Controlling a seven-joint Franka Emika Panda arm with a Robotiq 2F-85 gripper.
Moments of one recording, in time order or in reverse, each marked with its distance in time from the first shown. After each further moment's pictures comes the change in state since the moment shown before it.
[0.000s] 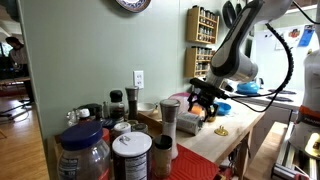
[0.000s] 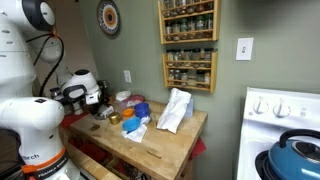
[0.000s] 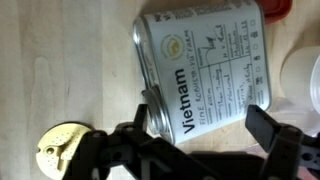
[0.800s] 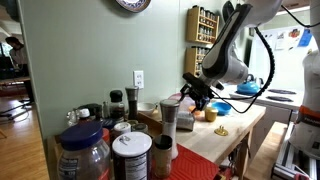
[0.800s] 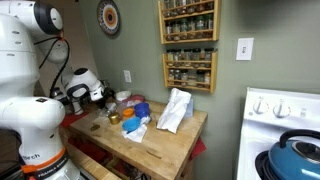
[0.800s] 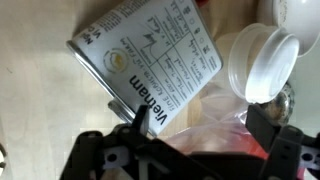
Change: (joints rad) arm 0.032 0.093 -0.046 0.097 0.000 0.235 -0.033
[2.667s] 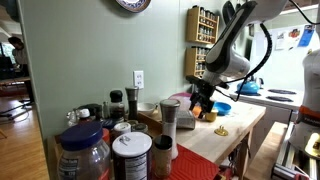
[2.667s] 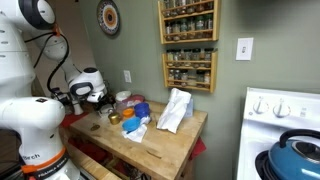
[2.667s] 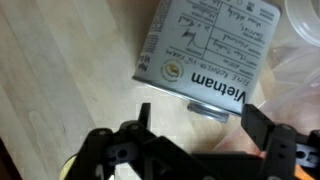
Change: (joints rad) arm -0.003 -0.111 -0.097 -0.064 -0.039 -0.362 0.428
